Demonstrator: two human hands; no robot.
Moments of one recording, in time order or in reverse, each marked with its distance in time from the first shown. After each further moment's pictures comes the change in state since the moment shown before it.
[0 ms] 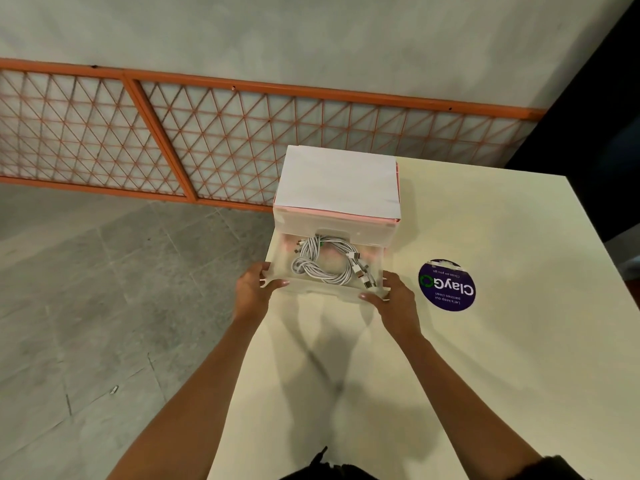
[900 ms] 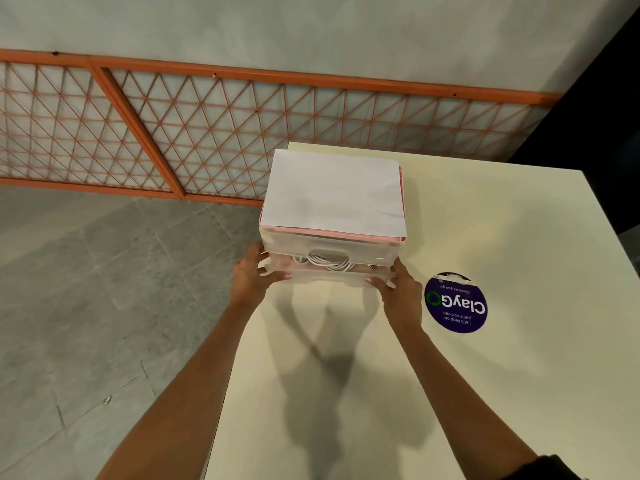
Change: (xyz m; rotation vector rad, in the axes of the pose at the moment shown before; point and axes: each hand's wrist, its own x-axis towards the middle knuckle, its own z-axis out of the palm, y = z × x) left_hand 0.075 0.022 0.018 -0.144 -0.172 0.006; right_hand 0.069 -0.014 0.004 0.013 0.144 0.003
